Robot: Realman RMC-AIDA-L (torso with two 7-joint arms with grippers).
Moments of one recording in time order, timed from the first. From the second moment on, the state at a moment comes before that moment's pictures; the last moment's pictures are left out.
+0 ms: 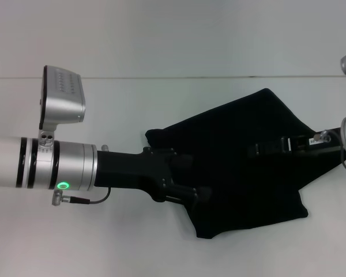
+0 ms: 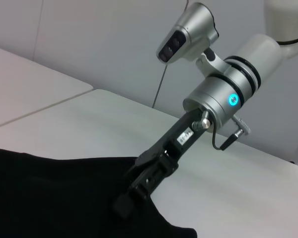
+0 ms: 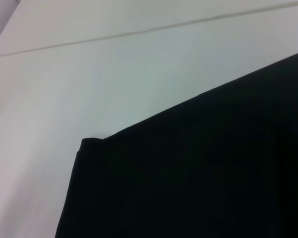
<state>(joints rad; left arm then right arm) -0.64 -2.14 0.90 0.67 1.99 1.48 -1.53 0.83 1.96 -0.75 -0.43 -2.35 -1.16 2.28</state>
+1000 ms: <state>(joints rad) -0.64 -2.14 0.89 0.67 1.97 1.46 -1.54 0.82 1.99 -0.74 -0.43 -2.27 -1.11 2.12</state>
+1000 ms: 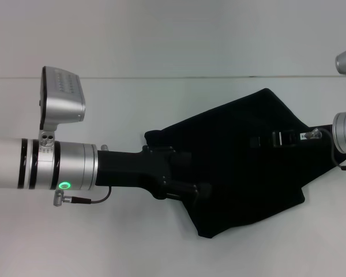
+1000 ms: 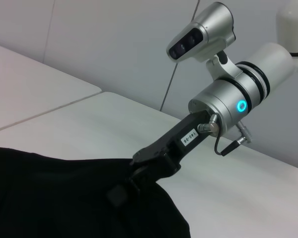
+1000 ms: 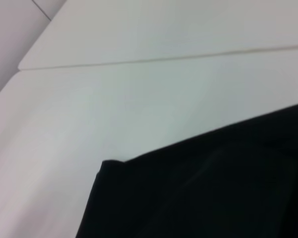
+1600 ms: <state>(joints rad) -0.63 -2.15 0.84 0.67 1.94 1.47 -1.54 0.82 1.96 -0.74 -0.60 -2.20 -1.20 2.16</state>
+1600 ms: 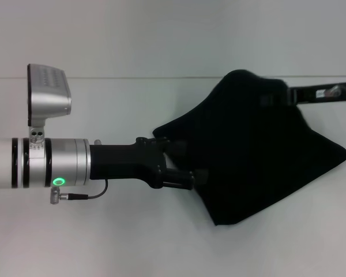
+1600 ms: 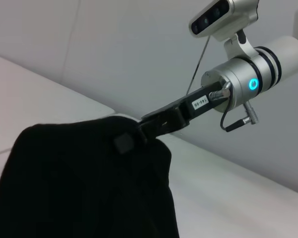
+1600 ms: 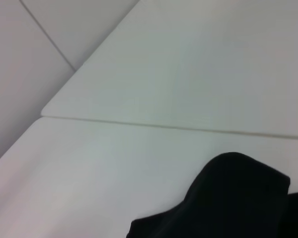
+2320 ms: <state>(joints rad) -0.63 -2.16 0.84 0.64 1.92 1.46 -1.62 0.79 1.91 -0.75 -0.63 -2.41 -1.12 2.24</state>
